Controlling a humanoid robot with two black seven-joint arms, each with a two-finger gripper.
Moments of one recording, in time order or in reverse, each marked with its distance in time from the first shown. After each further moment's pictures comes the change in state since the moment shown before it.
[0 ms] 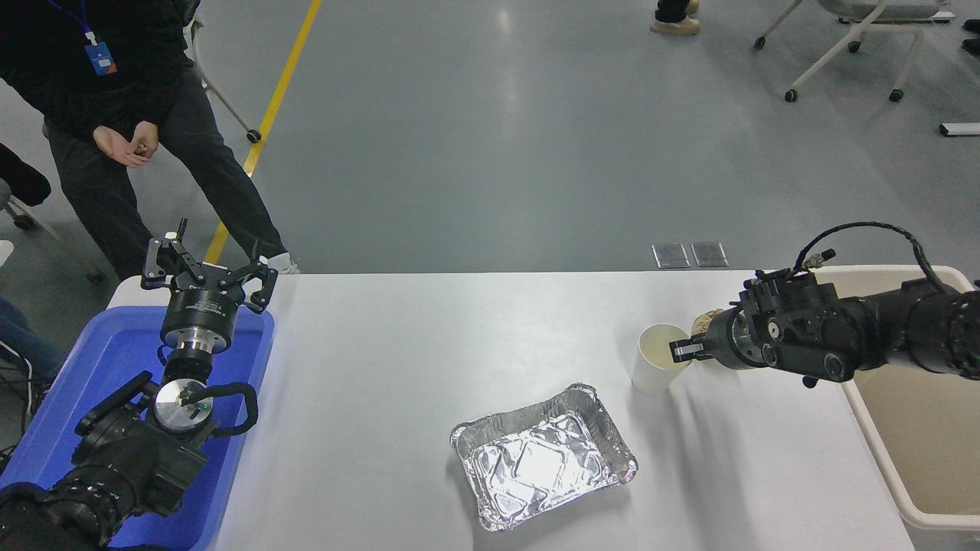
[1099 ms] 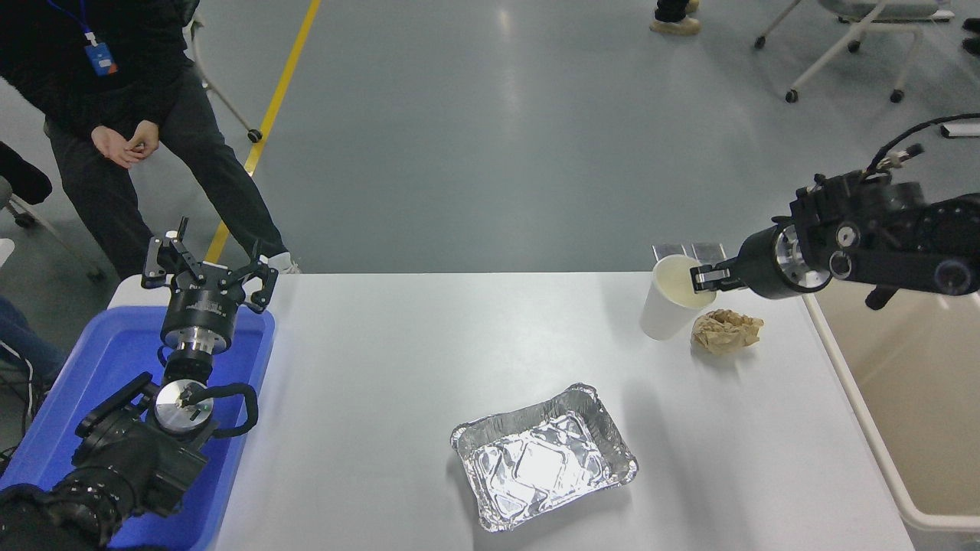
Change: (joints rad) left arm 0.000 0.000 0.000 0.000 0.000 0.000 0.000; right arm 0.575 -0.347 0.019 0.464 0.010 0.195 0.001
